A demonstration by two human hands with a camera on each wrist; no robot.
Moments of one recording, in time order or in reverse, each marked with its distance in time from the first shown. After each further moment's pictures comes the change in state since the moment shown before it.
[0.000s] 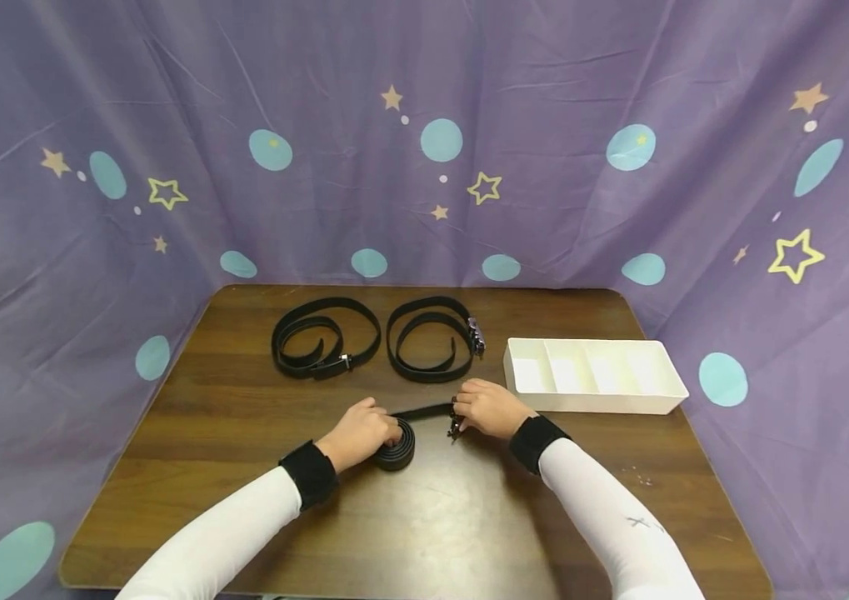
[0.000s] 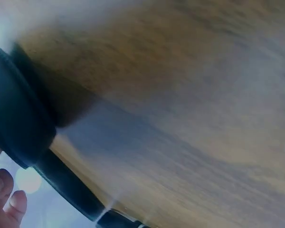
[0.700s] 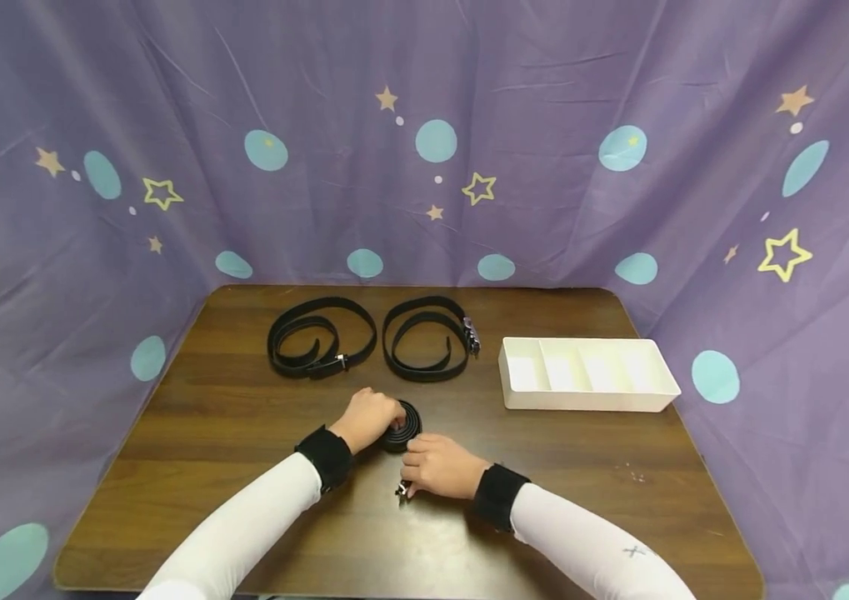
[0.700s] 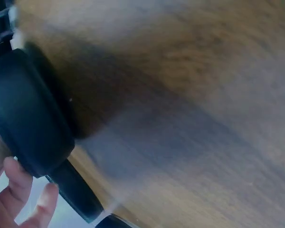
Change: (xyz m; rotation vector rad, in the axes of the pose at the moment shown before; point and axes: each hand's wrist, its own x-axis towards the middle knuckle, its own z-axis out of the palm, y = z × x) left_hand 0.029 0.000 0.007 -0.121 -0.122 -0.261; right_hand 0.042 -0.097 0.000 0.004 0.089 -0.121
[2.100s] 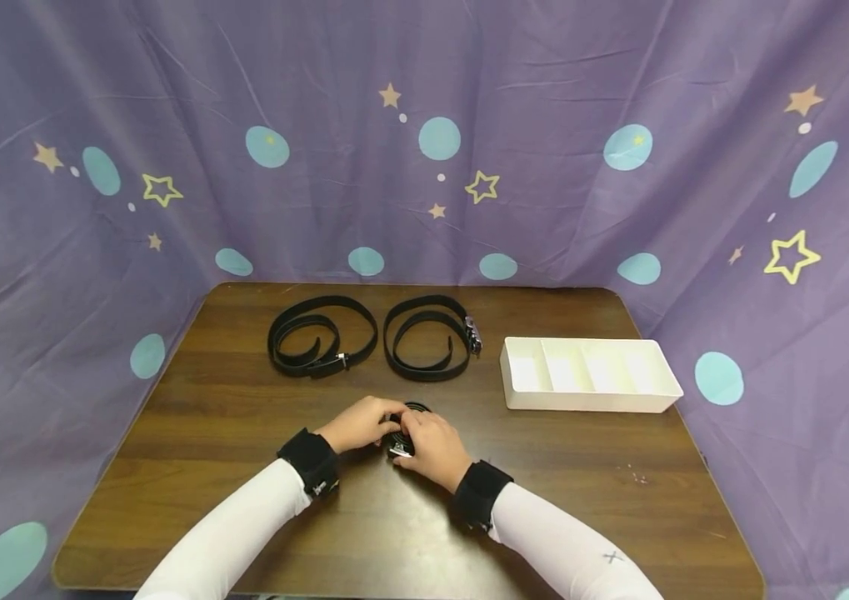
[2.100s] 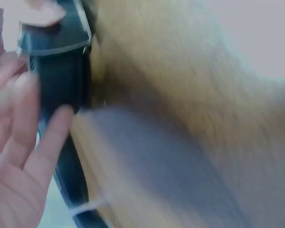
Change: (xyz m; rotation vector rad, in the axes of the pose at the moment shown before) left_hand -0.011 -0.016 -0.001 -0.666 -0.096 -0.004; right_hand 0.028 -0.005 0.008 0.232 -0.055 0.757
